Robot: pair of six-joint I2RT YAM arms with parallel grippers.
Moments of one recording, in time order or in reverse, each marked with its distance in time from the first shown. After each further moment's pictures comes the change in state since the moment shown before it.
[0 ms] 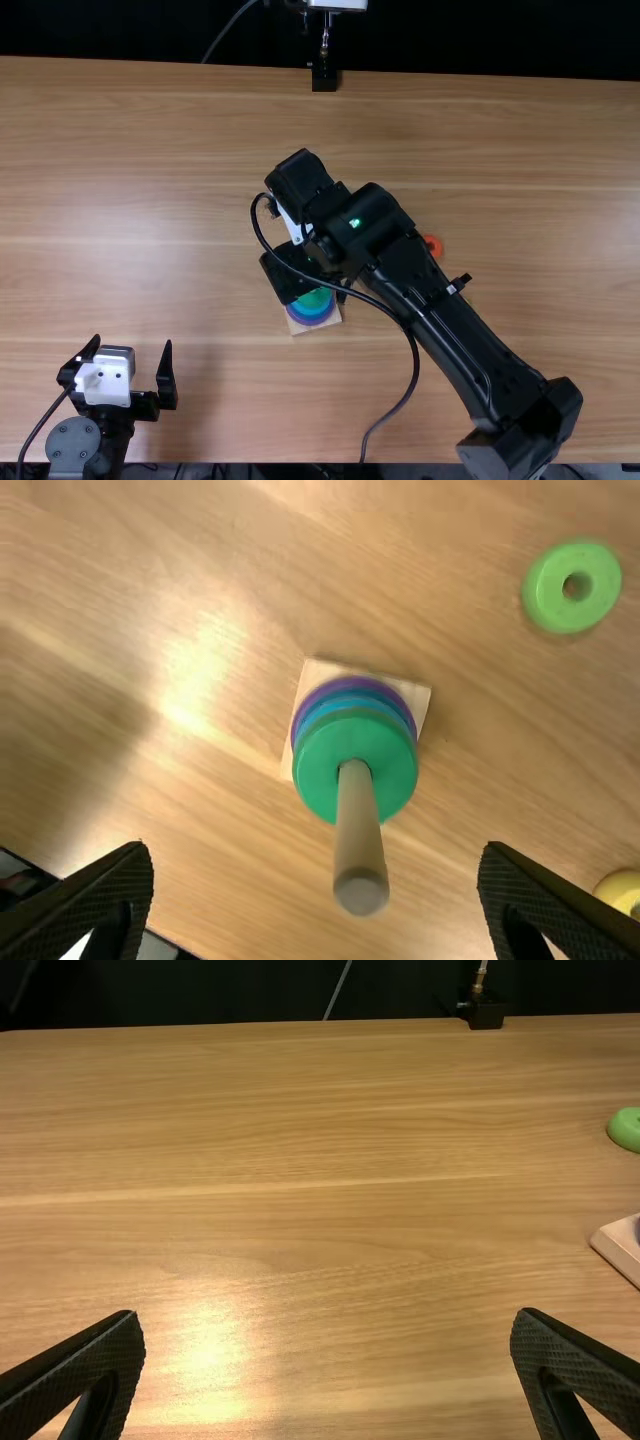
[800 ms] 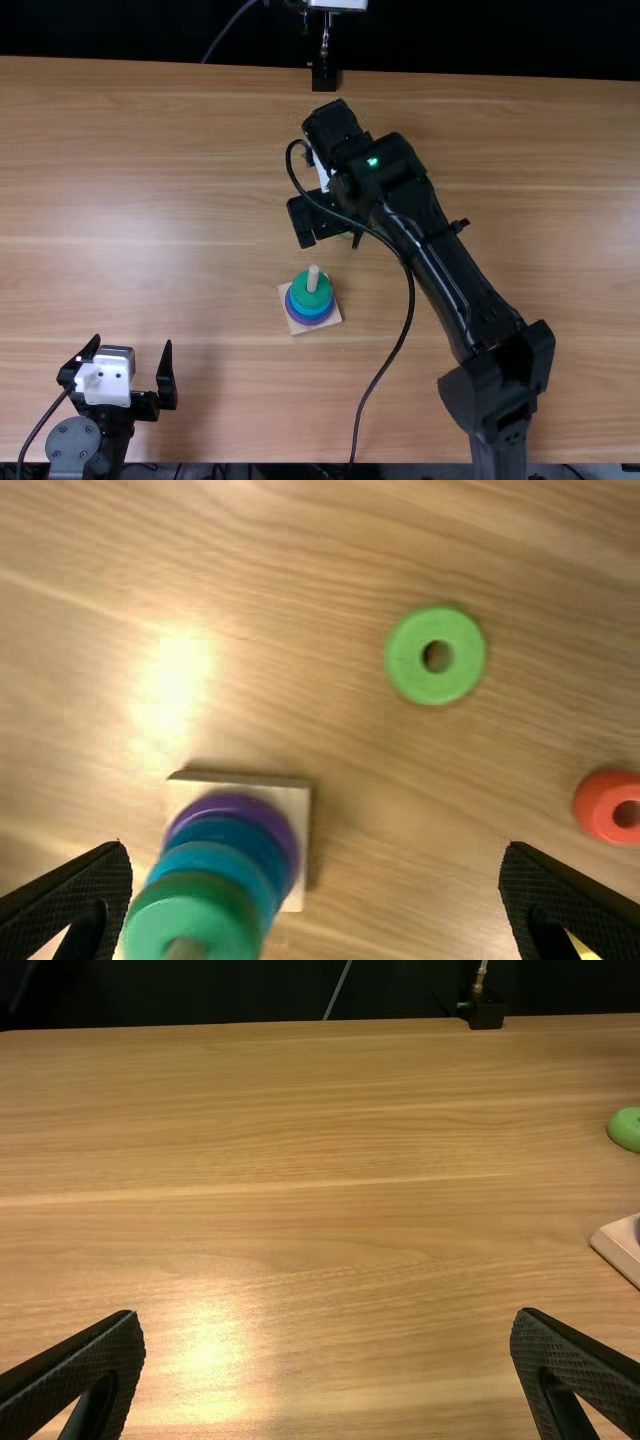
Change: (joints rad) left arm 0.000 0.000 0.000 0.000 0.000 0.000; right arm -0.179 0.220 0.145 0.022 0.026 0.000
